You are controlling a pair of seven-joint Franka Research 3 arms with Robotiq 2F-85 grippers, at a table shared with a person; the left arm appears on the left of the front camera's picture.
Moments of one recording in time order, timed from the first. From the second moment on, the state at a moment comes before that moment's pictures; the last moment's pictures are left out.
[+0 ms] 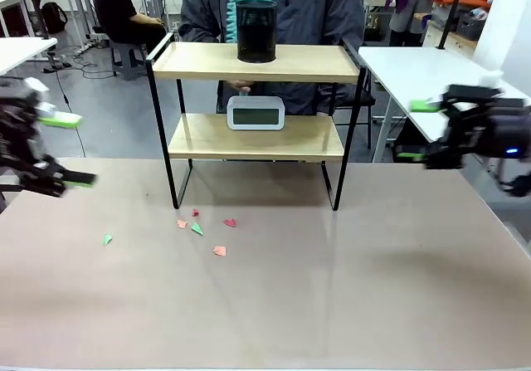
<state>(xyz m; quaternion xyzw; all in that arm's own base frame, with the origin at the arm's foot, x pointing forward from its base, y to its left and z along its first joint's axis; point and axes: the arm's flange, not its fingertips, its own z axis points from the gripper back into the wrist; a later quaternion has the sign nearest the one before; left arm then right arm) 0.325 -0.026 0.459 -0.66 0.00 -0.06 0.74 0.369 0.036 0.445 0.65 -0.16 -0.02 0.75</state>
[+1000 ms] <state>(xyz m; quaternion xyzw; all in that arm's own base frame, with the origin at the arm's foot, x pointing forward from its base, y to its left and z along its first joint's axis) 0.328 -0.026 0.459 -0.66 0.00 -0.06 0.75 0.371 0.035 0.444 0.65 -0.16 -0.03 0.75</state>
